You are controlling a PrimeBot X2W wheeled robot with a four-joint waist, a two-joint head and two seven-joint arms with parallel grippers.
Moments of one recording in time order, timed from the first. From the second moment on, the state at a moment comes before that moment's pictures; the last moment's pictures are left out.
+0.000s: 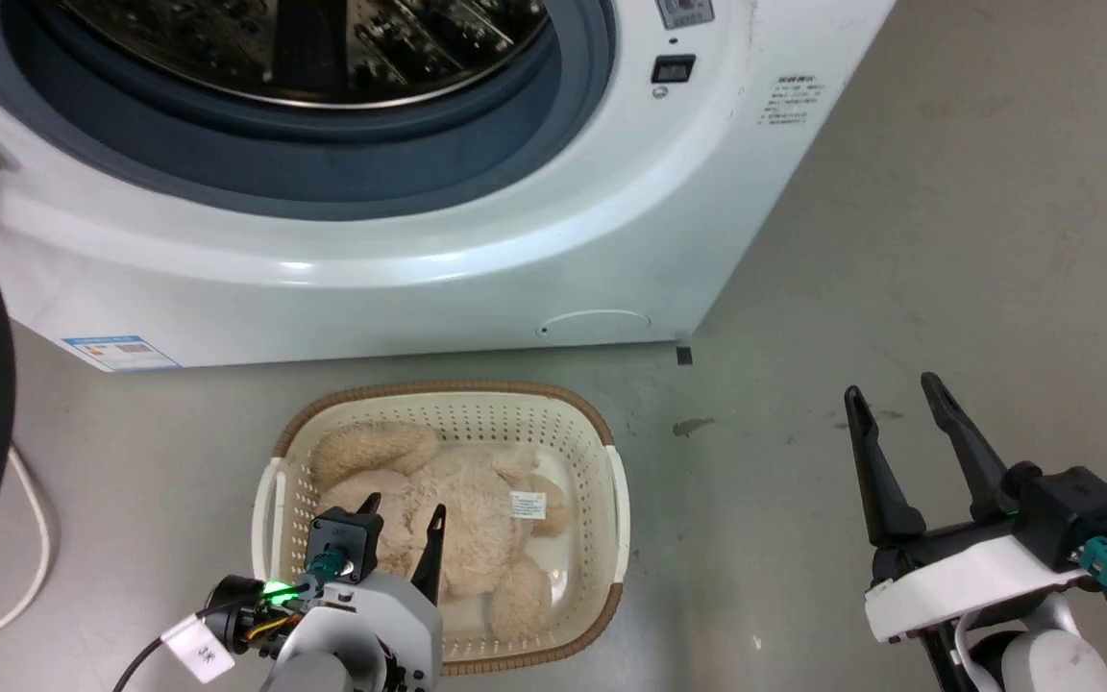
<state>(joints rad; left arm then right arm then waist) -0.27 0.06 -0.16 0.60 -0.05 -0.06 -0.15 -0.12 -0.03 0.01 0.03 0.13 0.13 -0.14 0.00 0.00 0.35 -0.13</state>
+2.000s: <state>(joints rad) -0.87 0.17 -0.36 1.28 -0.13 -0.06 -0.08 -0.30 -0.03 0.05 -0.01 0.29 0.13 -0.25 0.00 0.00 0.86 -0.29</state>
